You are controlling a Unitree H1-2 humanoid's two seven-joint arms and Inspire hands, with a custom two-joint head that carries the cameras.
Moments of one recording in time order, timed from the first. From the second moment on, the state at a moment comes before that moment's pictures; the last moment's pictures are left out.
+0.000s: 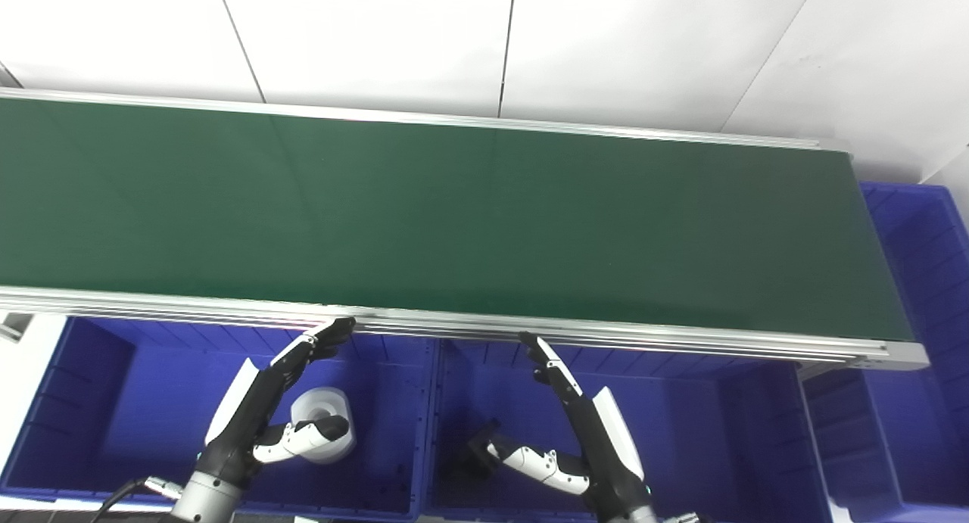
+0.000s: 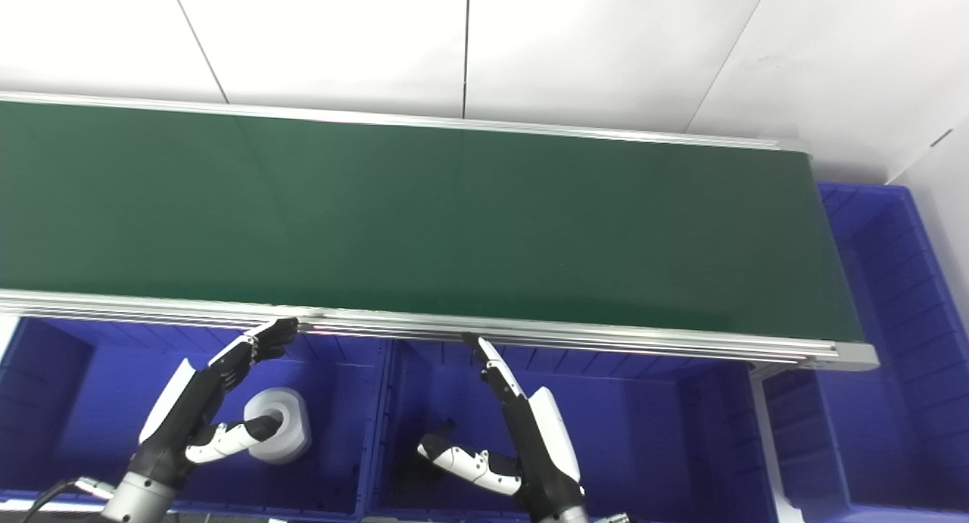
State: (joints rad) left arm 0.37 0.44 -0.43 -0.01 0.07 -0.44 0.15; right arm 0.56 -0.04 0.34 -0.14 -0.44 -0.27 -0.03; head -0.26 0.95
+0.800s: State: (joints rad) left arm 0.37 0.43 -0.42 -0.01 0.08 -0.44 0.15; right arm 0.56 -0.04 0.34 -0.14 -0.44 -0.27 -0.03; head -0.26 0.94
